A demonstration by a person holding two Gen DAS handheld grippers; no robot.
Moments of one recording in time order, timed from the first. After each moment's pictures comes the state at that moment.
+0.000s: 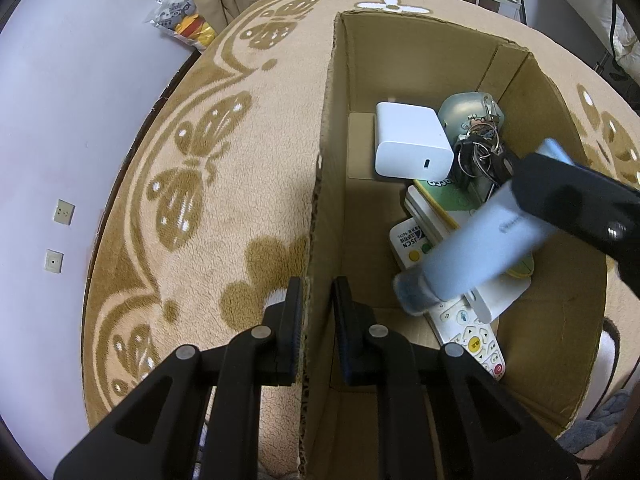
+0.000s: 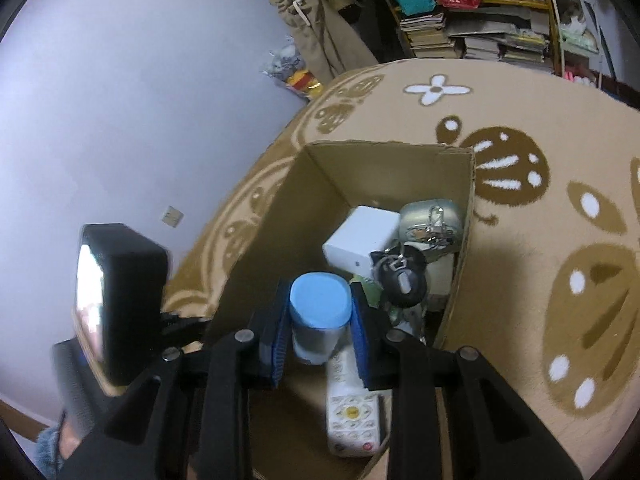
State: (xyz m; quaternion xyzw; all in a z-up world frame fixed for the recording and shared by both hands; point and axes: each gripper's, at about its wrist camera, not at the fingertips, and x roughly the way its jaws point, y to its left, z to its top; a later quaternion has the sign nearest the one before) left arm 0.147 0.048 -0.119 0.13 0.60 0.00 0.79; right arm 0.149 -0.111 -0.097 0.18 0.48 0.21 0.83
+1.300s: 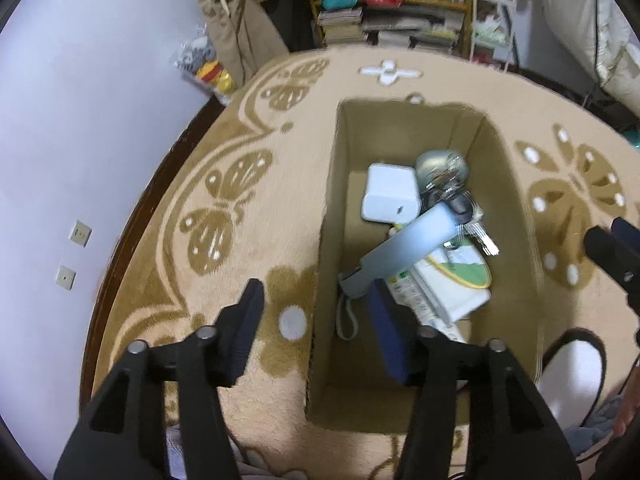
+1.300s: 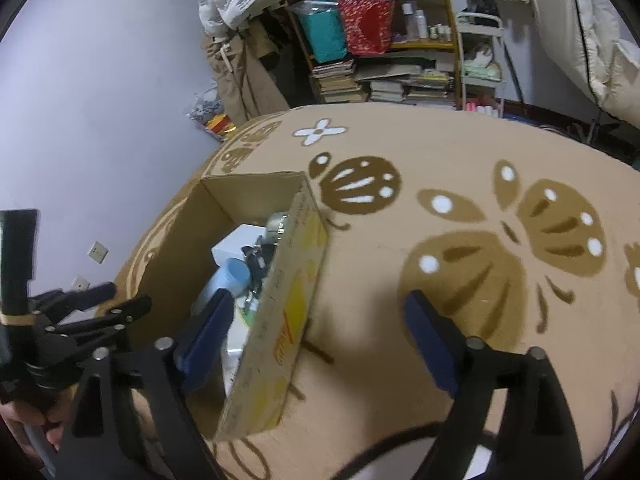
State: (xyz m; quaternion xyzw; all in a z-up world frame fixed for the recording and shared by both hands) left arm 0.110 0.034 -0.055 0.13 0.51 0.00 0.85; right arm 0.080 -0.184 -0.074 0.14 0.43 0.05 0.89
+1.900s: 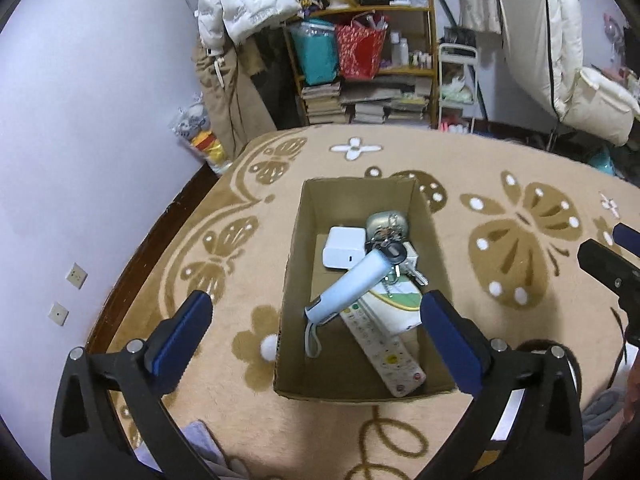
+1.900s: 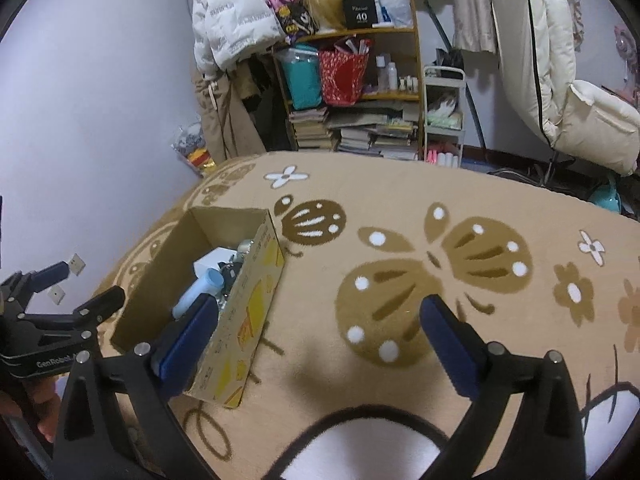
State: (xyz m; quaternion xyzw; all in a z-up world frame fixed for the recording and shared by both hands) left arm 0.045 0.013 -0.002 0.12 0.39 -0.04 0.91; right arm 0.012 -0.214 -0.022 0.10 0.36 0.00 0.93
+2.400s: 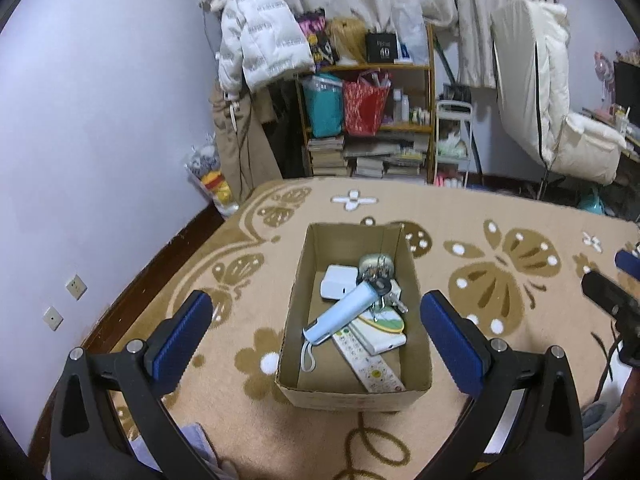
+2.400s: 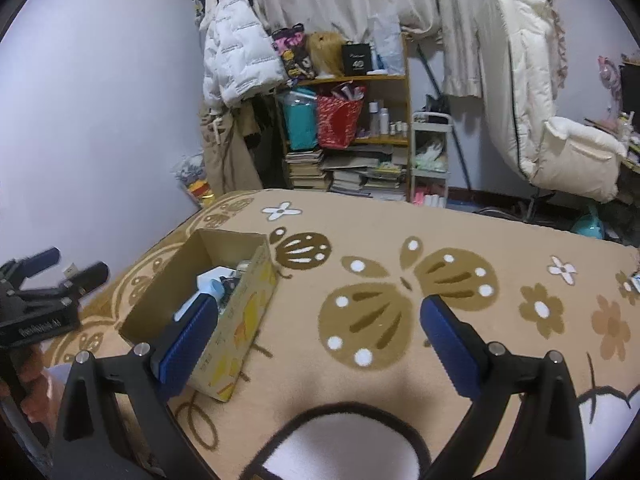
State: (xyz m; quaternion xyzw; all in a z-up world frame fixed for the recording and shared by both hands) left arm -0.013 0.023 0.031 0.08 0.30 -0.04 0.95; right arm -0.052 -0.214 -0.003 0.06 0.29 -0.02 0.96
